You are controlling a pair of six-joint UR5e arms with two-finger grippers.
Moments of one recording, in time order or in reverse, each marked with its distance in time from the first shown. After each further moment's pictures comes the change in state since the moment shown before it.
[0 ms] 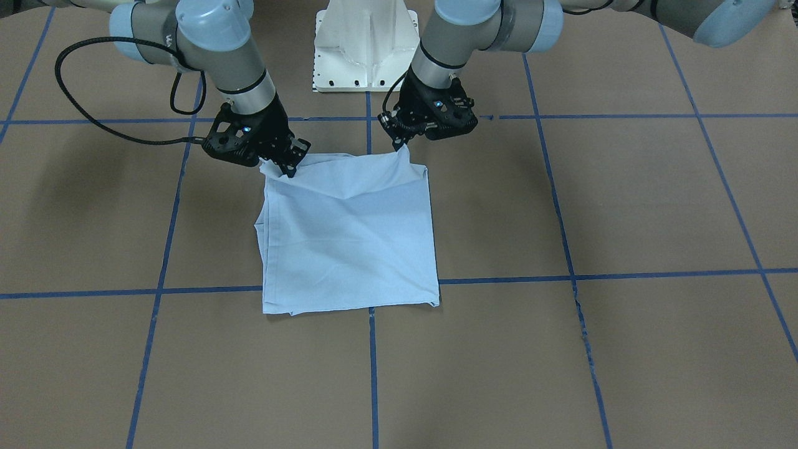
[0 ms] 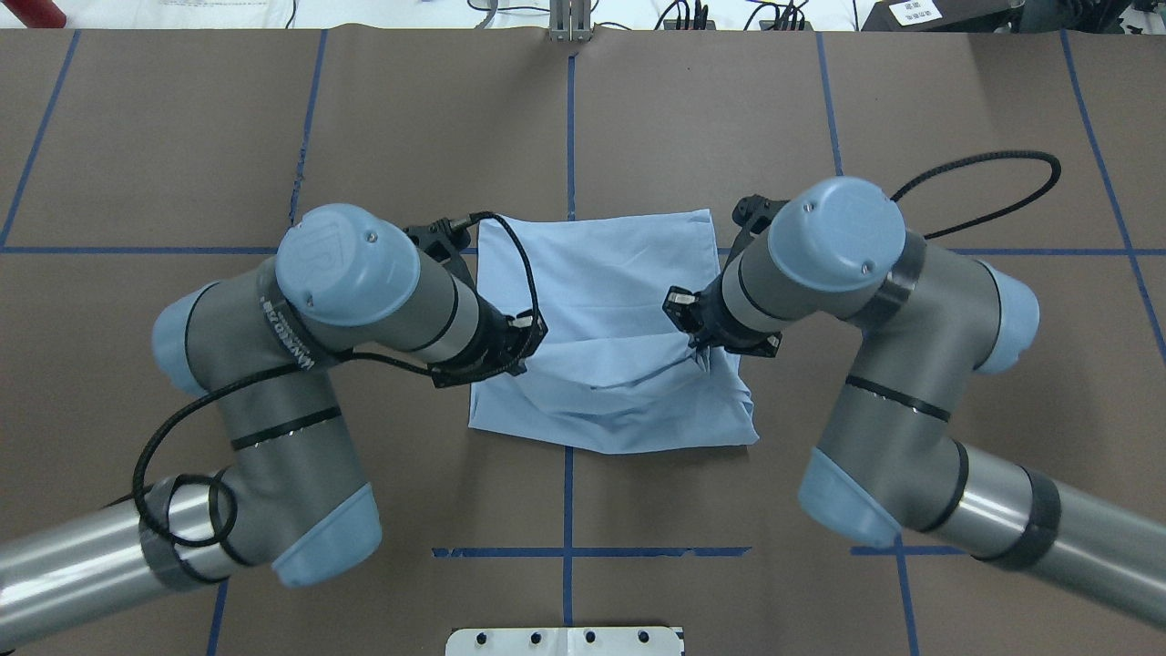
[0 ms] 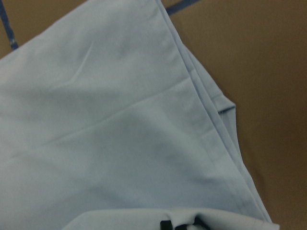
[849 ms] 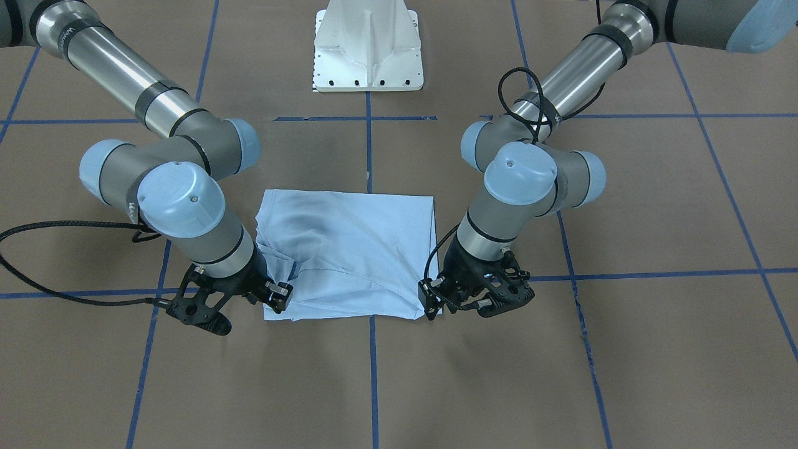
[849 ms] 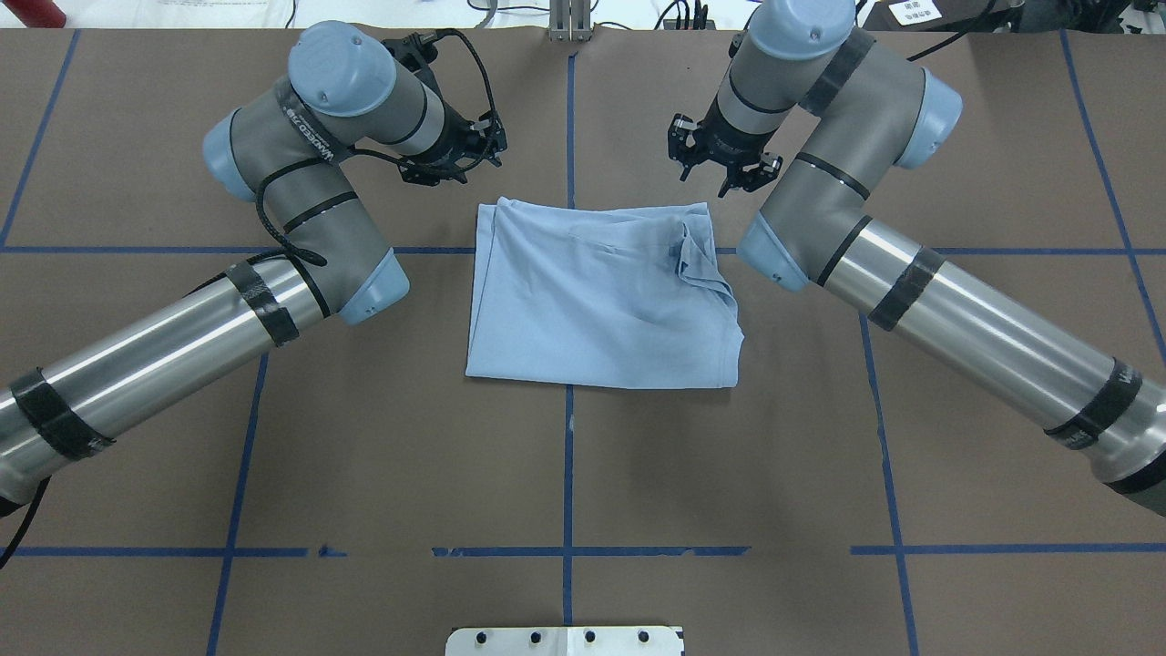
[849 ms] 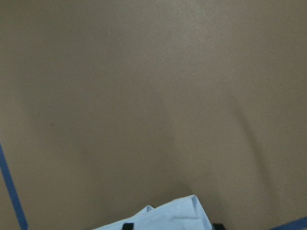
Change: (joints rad) left arm -0.259 -0.208 0.651 -0.455 0.003 0.215; right arm 0.249 0.291 -0.595 0.215 0.142 -0.212
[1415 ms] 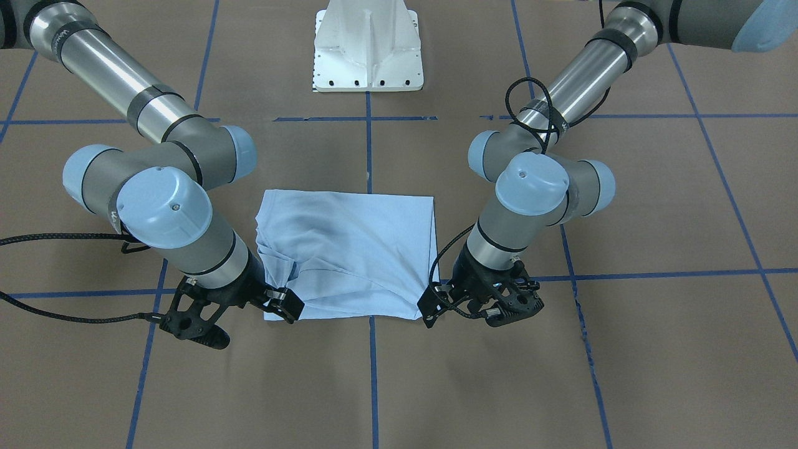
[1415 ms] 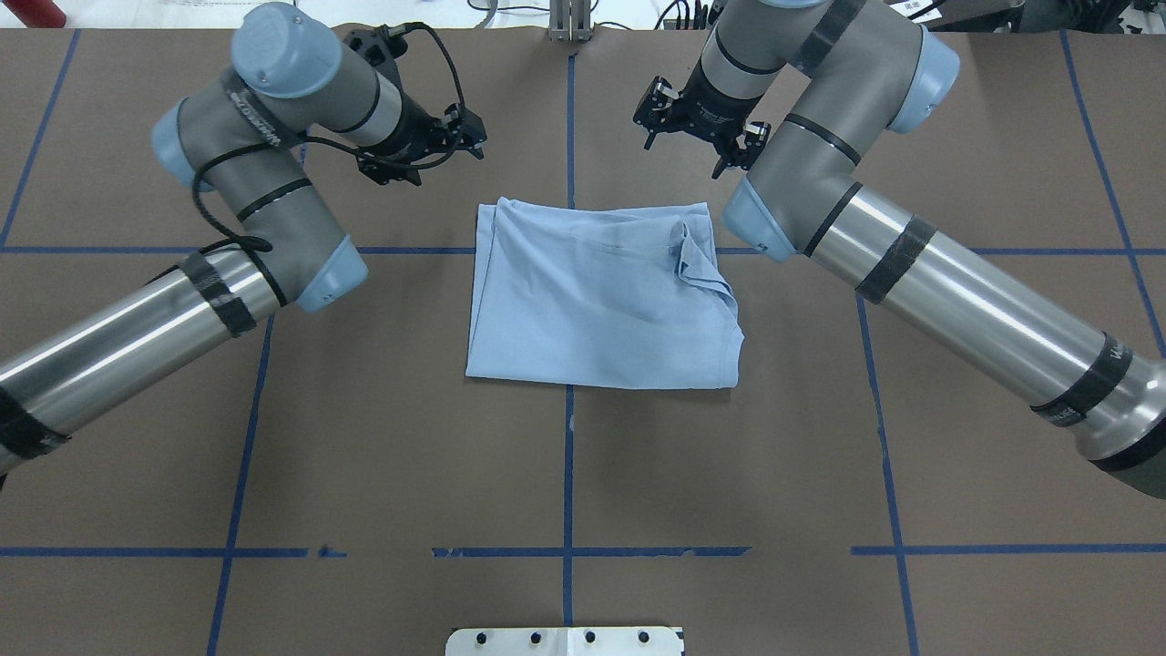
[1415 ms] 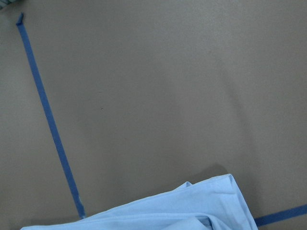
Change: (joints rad) left arm -0.058 0.105 -0.103 -0.006 -0.126 0.114; right arm 0.004 0.049 0.025 -0.051 0.071 -0.024
